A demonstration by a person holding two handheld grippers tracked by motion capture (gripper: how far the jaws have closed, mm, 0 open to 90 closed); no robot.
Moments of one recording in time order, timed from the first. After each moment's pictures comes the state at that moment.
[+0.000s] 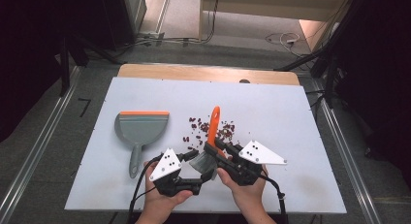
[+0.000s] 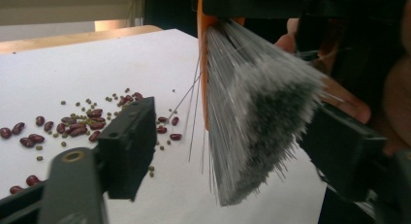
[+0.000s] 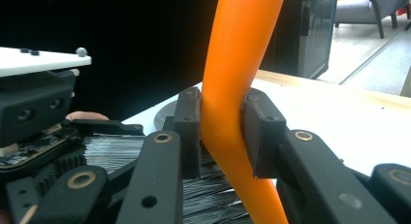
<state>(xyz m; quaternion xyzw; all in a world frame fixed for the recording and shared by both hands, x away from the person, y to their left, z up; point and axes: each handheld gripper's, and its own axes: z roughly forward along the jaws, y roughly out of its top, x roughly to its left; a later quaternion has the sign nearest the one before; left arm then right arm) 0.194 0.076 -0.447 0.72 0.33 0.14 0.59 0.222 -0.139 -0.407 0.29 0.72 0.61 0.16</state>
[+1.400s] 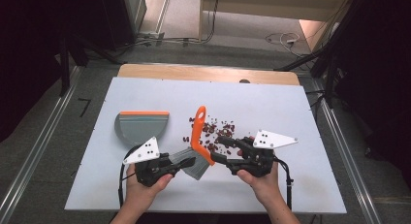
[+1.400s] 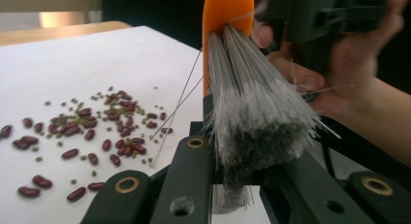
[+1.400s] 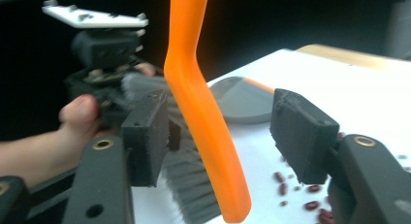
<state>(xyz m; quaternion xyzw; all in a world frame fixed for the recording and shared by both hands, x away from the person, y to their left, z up) 0.215 0.130 -0.437 0.74 0.26 0.04 0.62 0.256 -0.176 -0.402 0.21 0.77 0.61 0.01</state>
